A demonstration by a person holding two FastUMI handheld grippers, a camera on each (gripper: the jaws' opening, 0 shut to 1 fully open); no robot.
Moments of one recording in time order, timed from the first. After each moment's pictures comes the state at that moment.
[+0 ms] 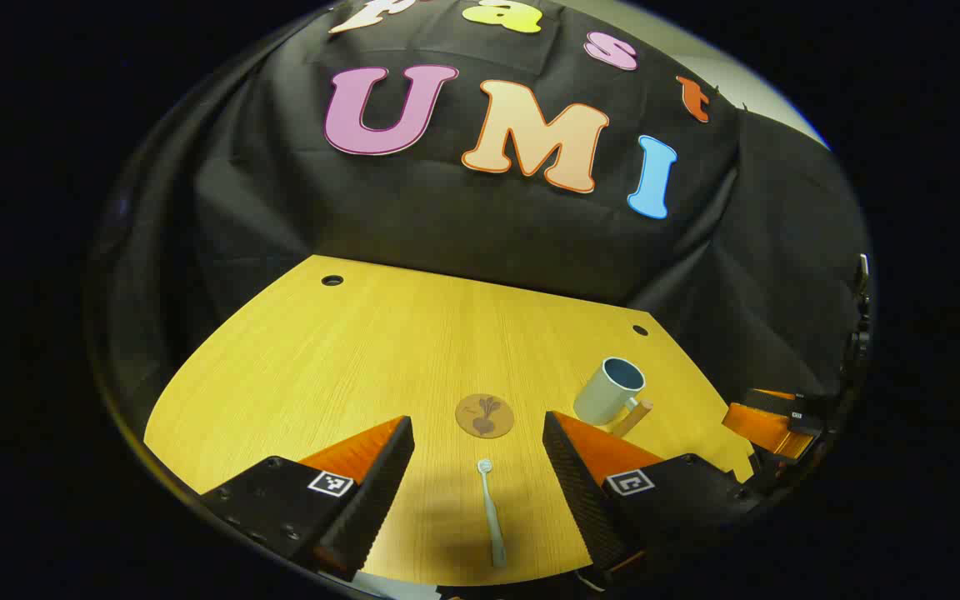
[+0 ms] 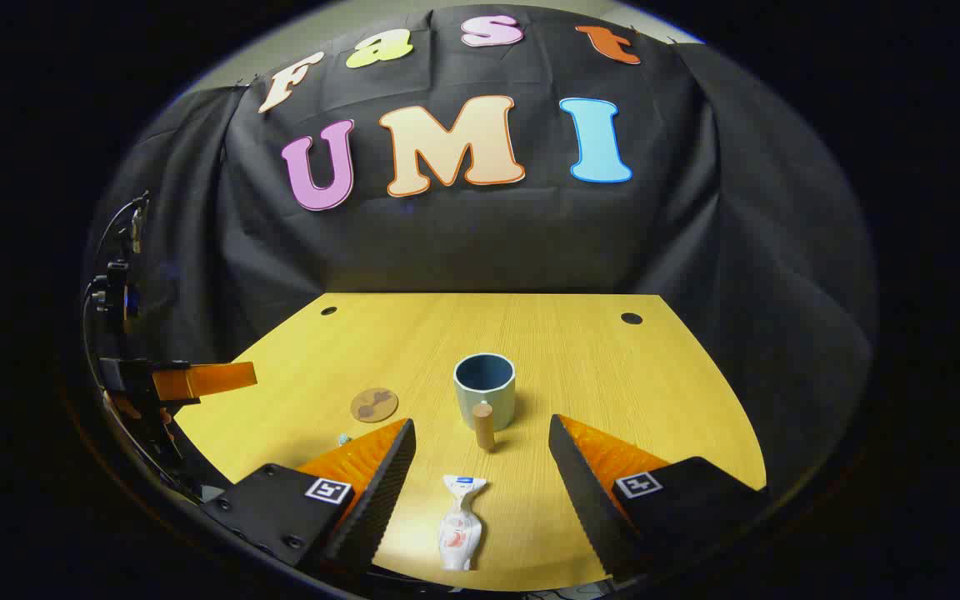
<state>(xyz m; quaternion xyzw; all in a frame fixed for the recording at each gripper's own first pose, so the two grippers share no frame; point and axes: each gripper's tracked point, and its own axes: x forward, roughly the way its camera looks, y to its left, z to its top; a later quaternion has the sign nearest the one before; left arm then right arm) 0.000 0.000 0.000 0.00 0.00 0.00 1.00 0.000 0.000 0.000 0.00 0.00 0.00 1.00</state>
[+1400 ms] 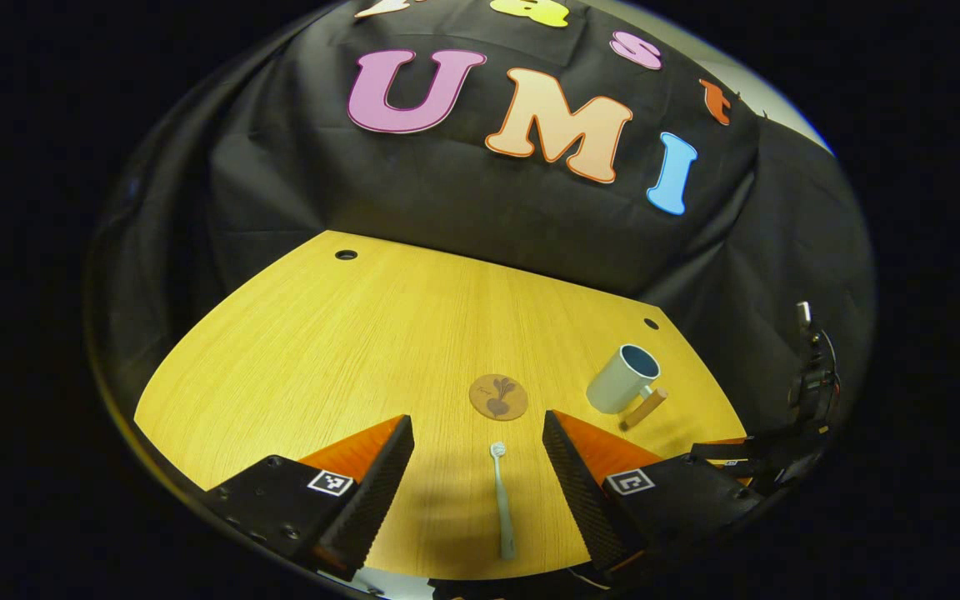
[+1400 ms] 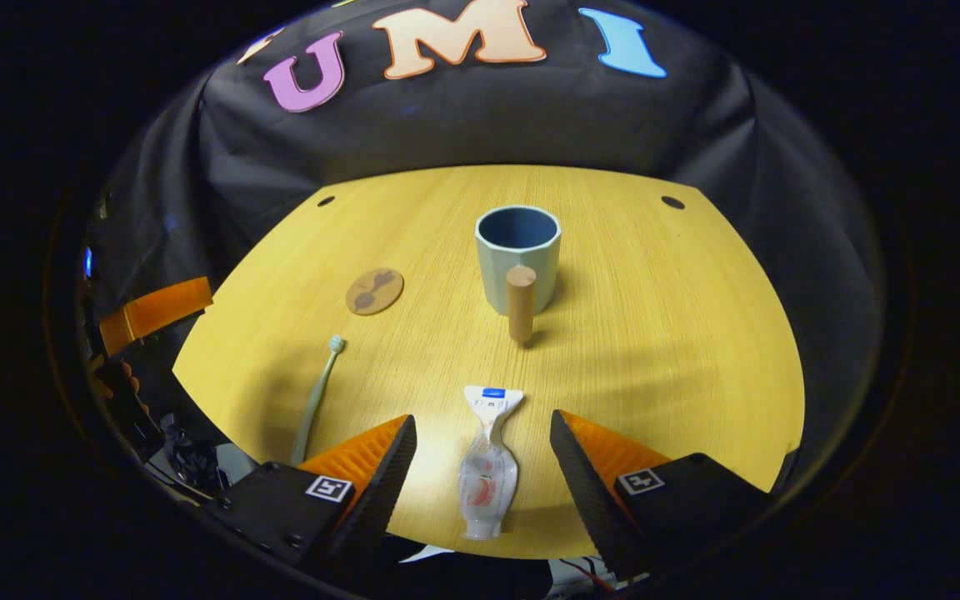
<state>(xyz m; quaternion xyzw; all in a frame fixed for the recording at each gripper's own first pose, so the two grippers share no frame) 0.004 0.021 -0.027 -0.03 0.02 0.02 1.00 0.040 0.025 -0.124 0.00 0.23 0.01 0.97</state>
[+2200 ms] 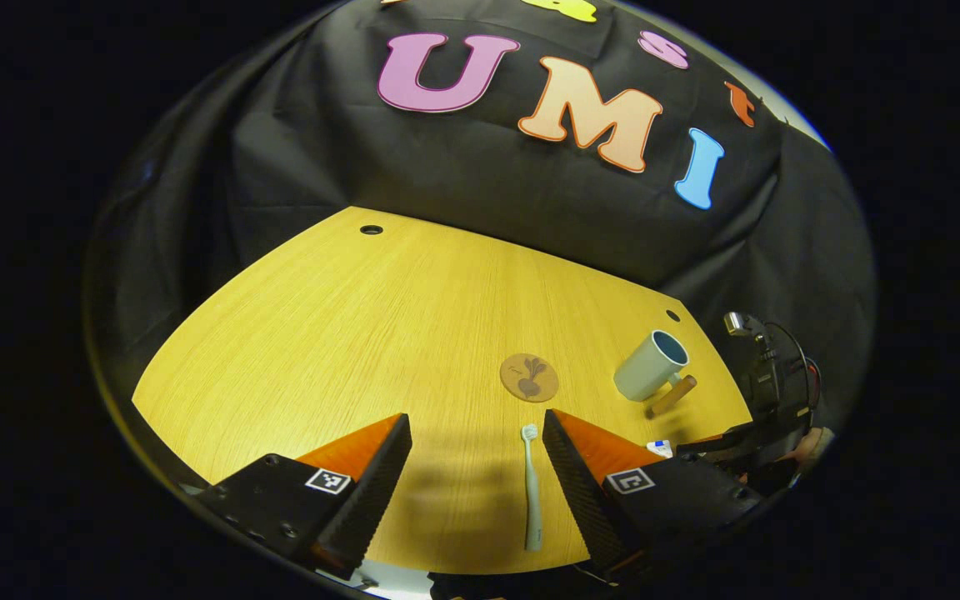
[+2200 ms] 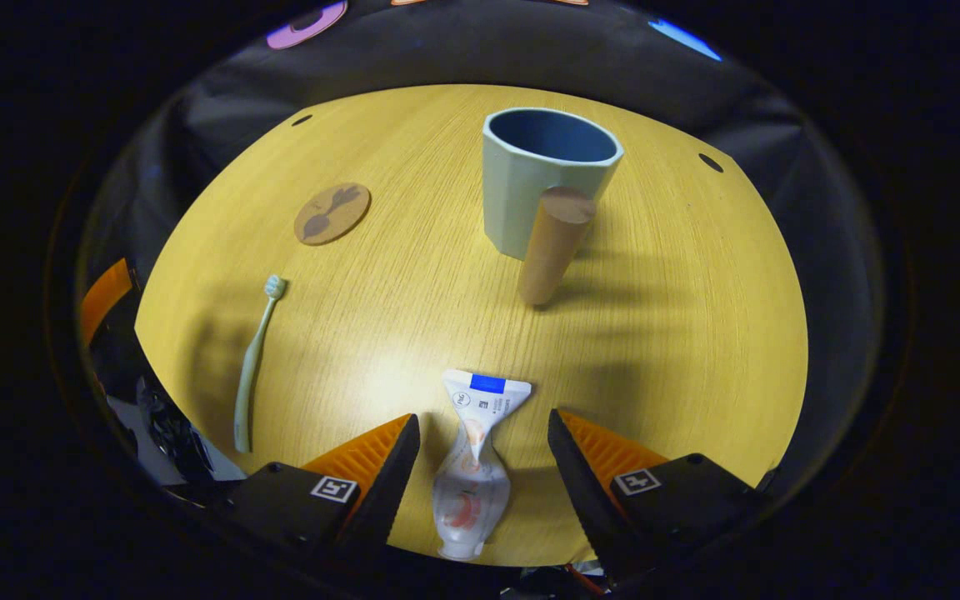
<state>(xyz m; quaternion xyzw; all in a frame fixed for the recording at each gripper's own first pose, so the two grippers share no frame) 0.004 0.049 -0.053 -0.06 0.05 0.04 1.00 0.082 0.020 -0.175 -0.08 0.36 -0.01 0.93</state>
